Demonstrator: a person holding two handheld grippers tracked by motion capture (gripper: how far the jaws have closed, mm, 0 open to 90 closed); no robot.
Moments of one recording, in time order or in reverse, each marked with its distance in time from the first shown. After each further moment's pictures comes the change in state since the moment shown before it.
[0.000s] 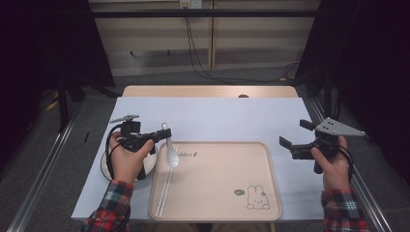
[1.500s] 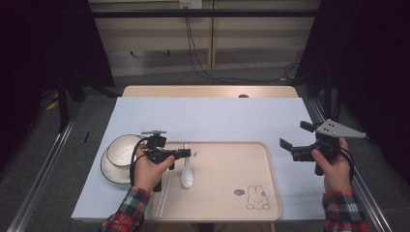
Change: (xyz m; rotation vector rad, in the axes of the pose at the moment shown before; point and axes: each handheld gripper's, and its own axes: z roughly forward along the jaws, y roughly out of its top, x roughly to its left) left arm 0.001 -0.045 0.055 0.203 -0.059 -0.020; right arm 0.002 -0.002 -0.004 0.009 0.005 -0.004
